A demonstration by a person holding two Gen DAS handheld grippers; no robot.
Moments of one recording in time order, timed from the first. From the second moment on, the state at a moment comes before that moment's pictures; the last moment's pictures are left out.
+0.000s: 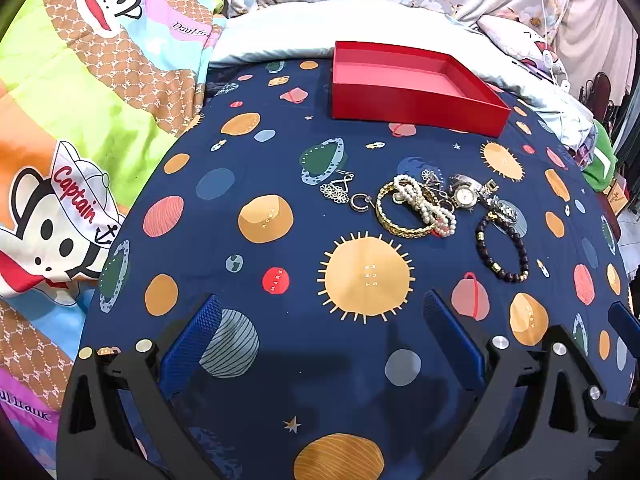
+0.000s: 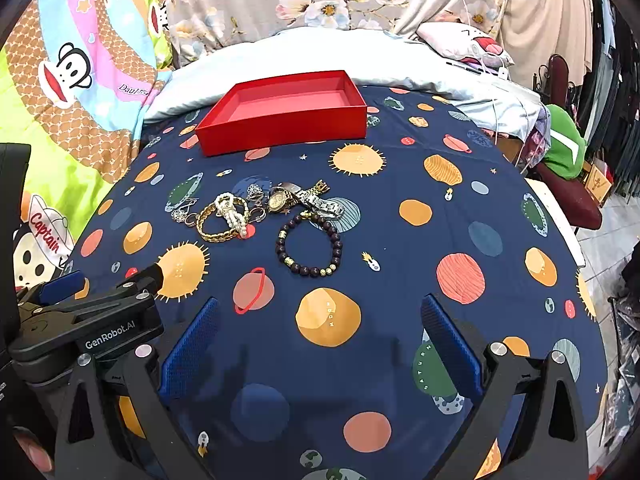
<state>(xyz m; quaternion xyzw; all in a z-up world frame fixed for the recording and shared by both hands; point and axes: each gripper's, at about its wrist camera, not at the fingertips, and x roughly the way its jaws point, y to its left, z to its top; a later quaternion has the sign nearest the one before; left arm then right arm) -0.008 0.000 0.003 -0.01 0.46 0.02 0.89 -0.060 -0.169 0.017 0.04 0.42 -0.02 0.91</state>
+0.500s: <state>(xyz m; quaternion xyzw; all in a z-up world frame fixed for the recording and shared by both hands) -0.001 -0.001 0.003 -0.01 0.46 0.02 0.89 -0.058 -0.169 0.014 0.04 0.42 -0.02 0.91</state>
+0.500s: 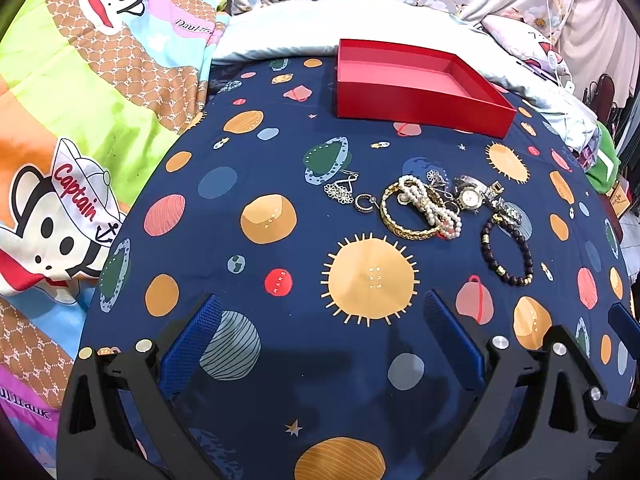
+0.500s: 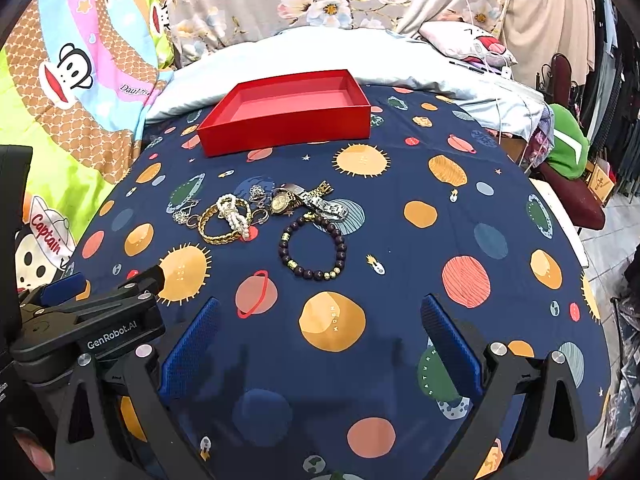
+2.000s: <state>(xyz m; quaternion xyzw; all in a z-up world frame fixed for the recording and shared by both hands) 0.004 -0.006 -0.006 -0.01 0.47 0.01 0.88 -0.052 -0.171 0.005 0.06 0.42 -0.02 0.91</state>
